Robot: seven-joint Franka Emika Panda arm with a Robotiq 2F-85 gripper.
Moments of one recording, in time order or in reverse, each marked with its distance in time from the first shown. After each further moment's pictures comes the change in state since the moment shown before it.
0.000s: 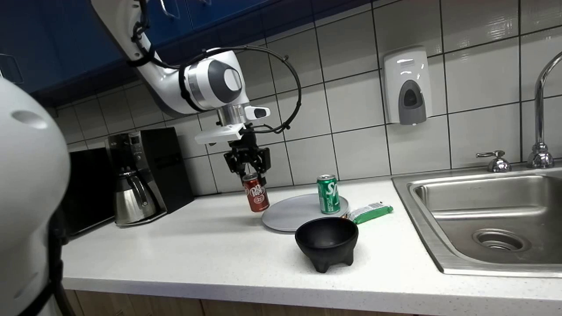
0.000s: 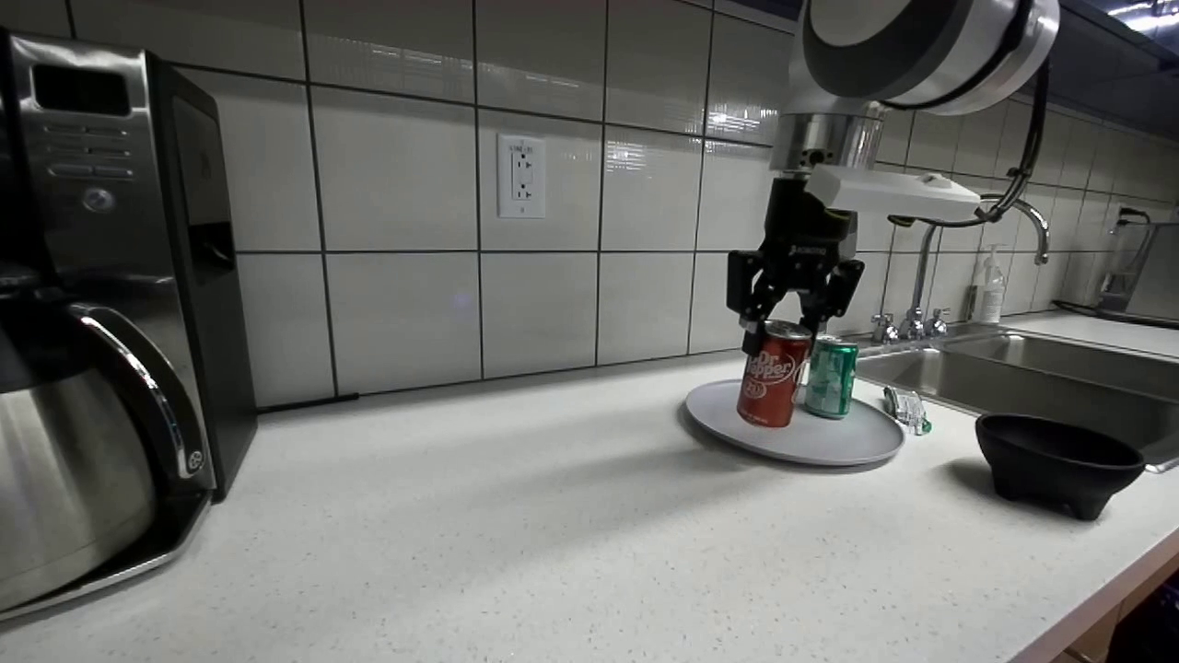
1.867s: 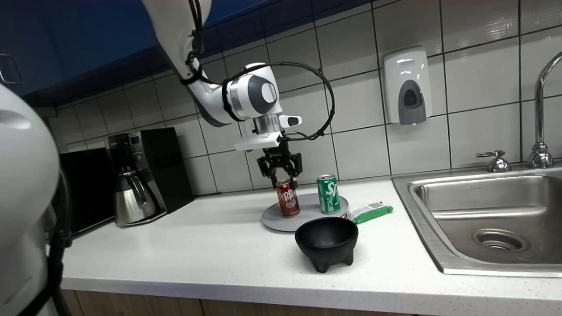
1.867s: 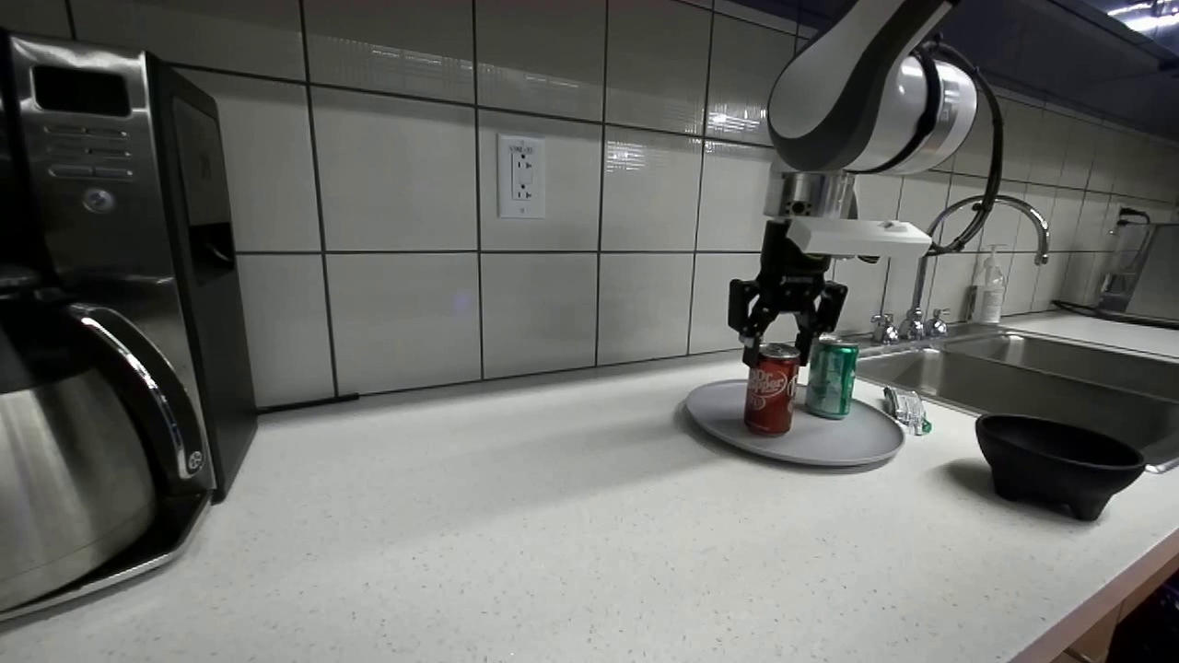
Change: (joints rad) arm -0.064 0.236 -0.053 0.217 0.001 -0.003 -0.067
